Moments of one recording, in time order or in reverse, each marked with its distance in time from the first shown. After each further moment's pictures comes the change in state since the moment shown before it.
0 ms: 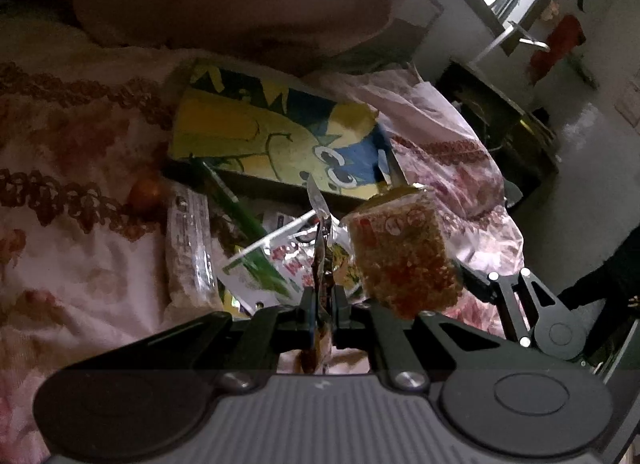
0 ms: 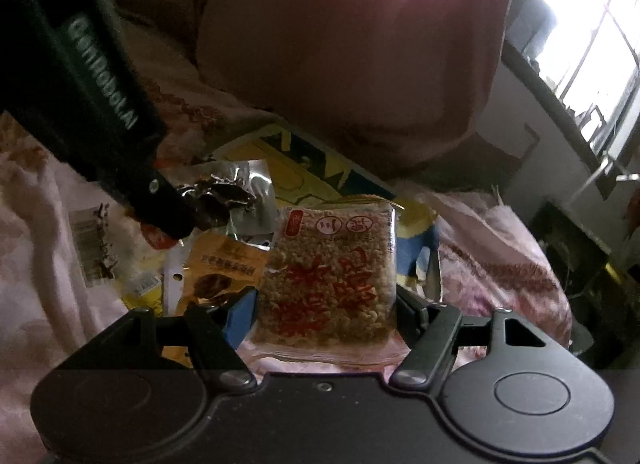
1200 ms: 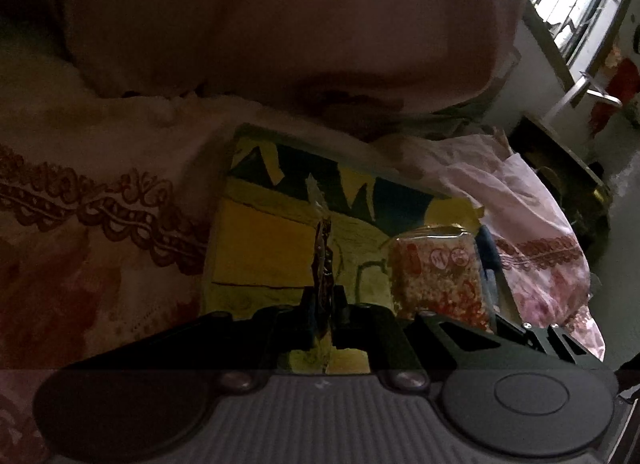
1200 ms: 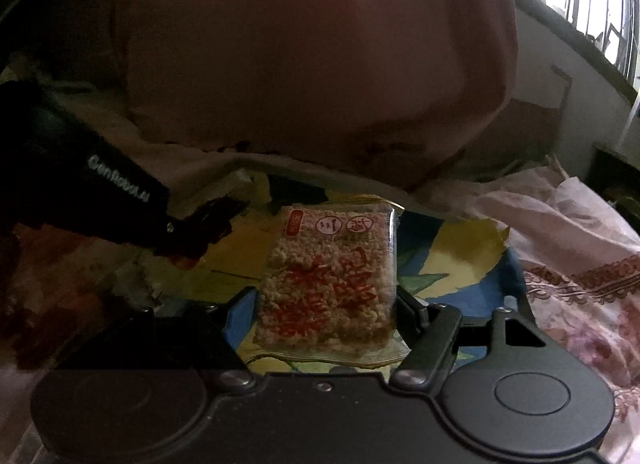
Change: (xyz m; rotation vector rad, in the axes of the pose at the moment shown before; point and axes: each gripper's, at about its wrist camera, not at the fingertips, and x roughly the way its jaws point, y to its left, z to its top) left arm 0.140 0.084 0.136 -0.064 -0.112 0.104; right arm 0.173 -0.041 0.063 0.300 0.006 0.117
